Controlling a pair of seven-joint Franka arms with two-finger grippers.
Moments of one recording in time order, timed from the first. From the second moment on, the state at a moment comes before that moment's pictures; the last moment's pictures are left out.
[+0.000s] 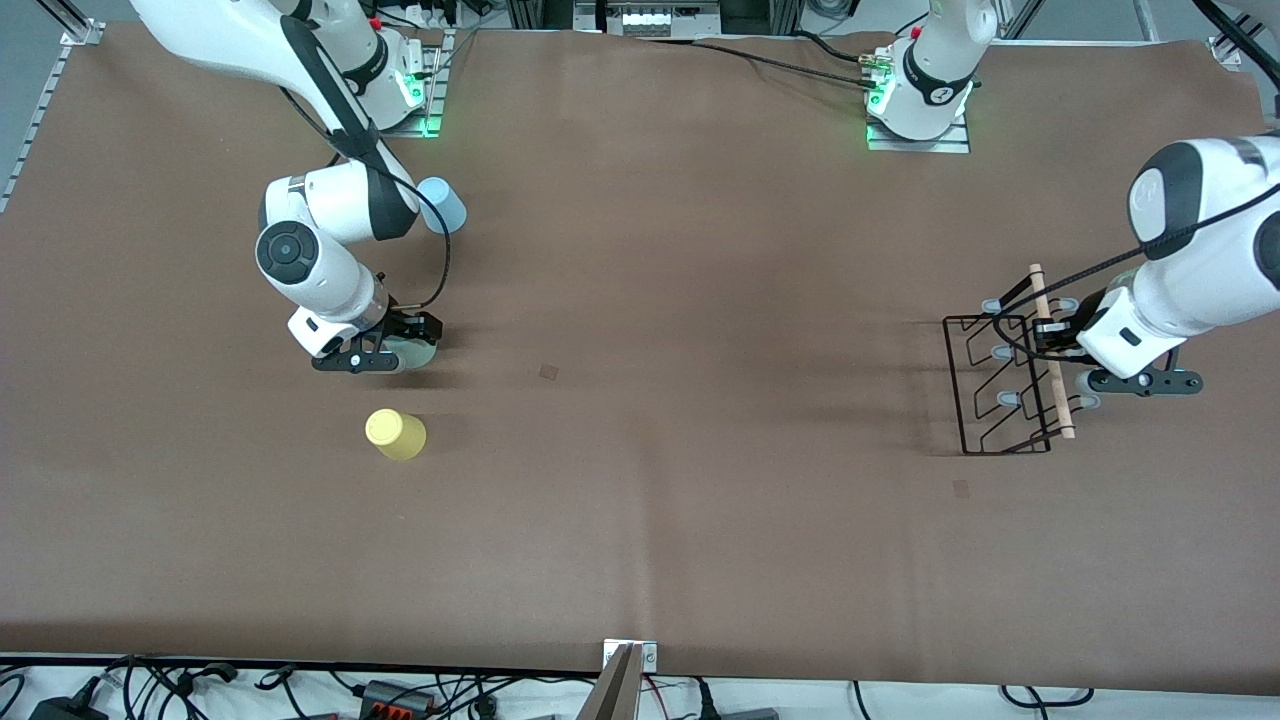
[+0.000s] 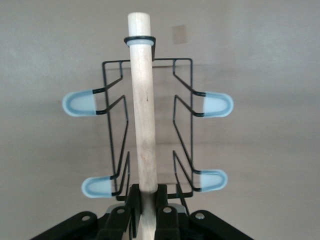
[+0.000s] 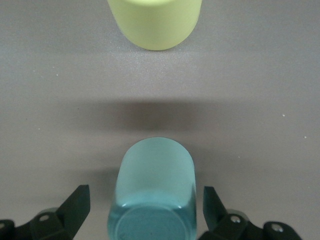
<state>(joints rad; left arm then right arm) 0.08 0.19 -0.06 -1.87 0.04 1.94 0.04 0.21 0.34 0.05 -2.22 0.00 2.52 0.26</state>
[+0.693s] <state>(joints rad) -0.33 0.24 -0.08 -1.73 -0.02 1.83 -0.26 0.21 0.34 0.05 -2.23 0.00 2.52 0.26</state>
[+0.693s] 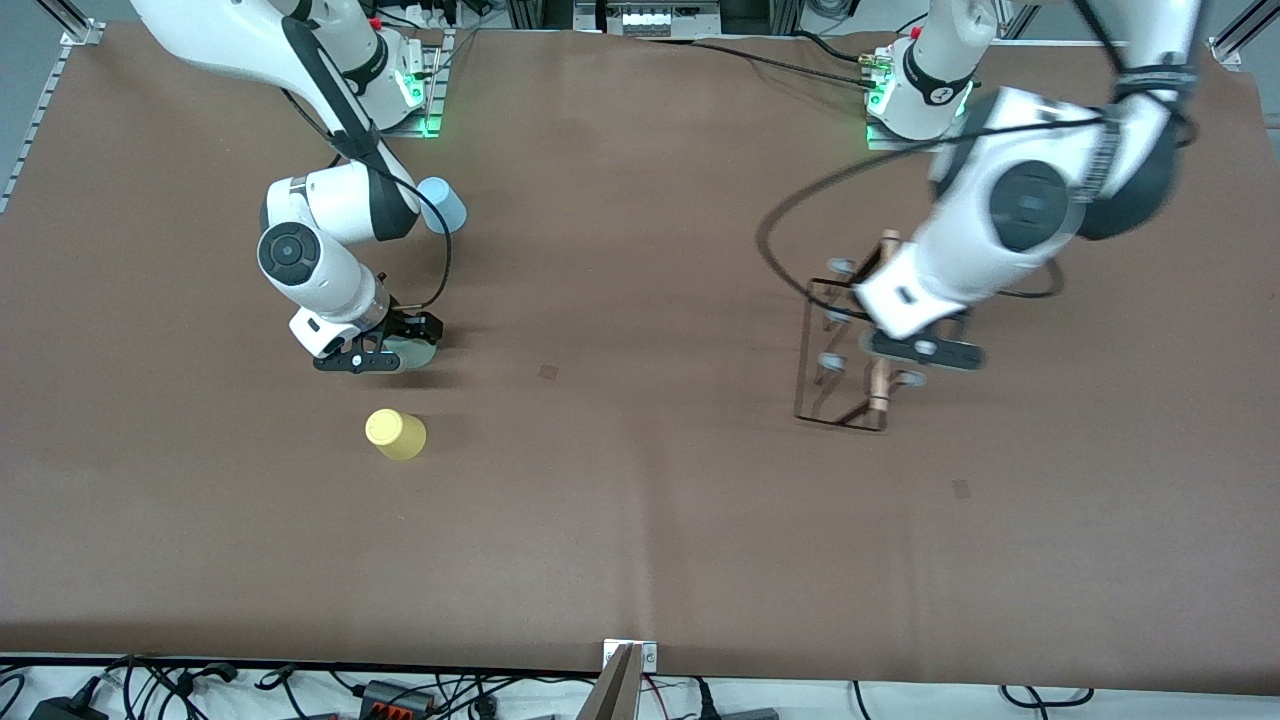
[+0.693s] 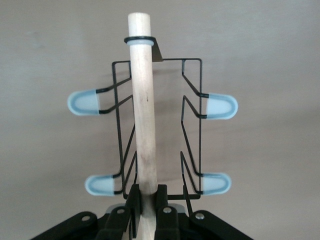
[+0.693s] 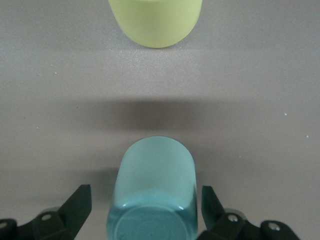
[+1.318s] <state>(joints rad) -0.59 0.50 -0.08 -1.49 -0.02 1.86 -0.68 0.21 0.33 0.05 -2.23 0.00 2.49 0.26</state>
